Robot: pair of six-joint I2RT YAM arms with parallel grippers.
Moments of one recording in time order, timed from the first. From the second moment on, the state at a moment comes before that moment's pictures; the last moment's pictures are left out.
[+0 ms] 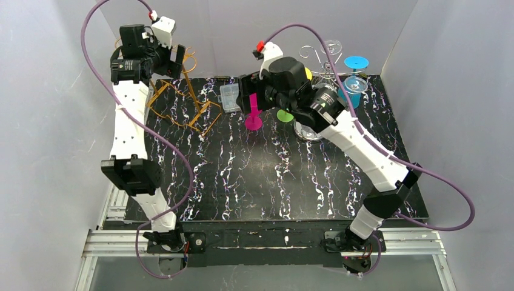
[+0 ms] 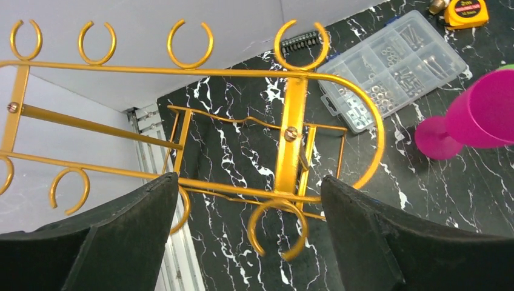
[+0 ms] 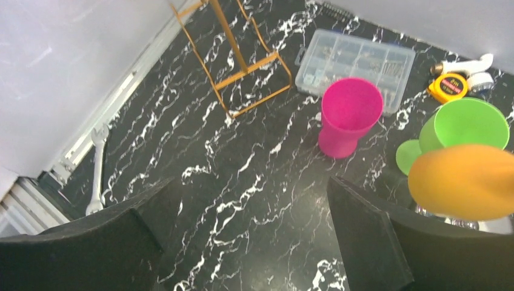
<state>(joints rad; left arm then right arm) 0.04 1.79 2.19 -0.89 0.21 0.37 0.90 1.67 2.06 -0.75 0.17 0.27</state>
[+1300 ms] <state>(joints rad) -0.16 1.79 2.16 -0.96 0.20 -0.03 0.95 1.41 1.70 -0.63 0.27 0.31</state>
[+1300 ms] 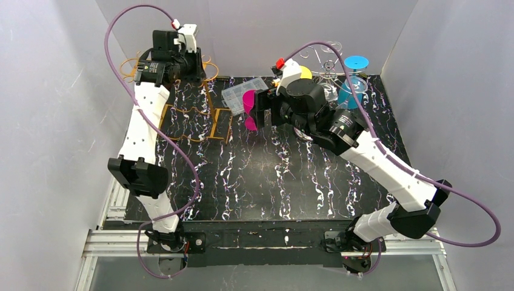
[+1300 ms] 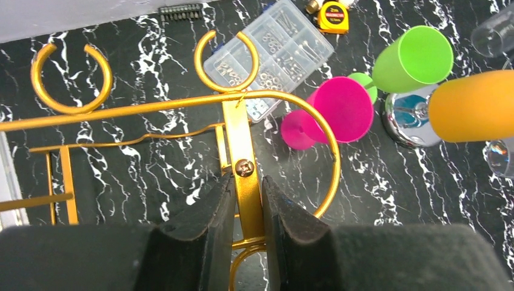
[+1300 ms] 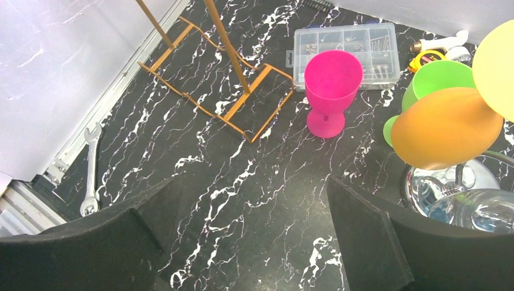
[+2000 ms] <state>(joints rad) -0.16 1.62 2.19 -1.02 0.20 -0.04 0.95 1.44 1.61 -0.63 0.31 0.31</state>
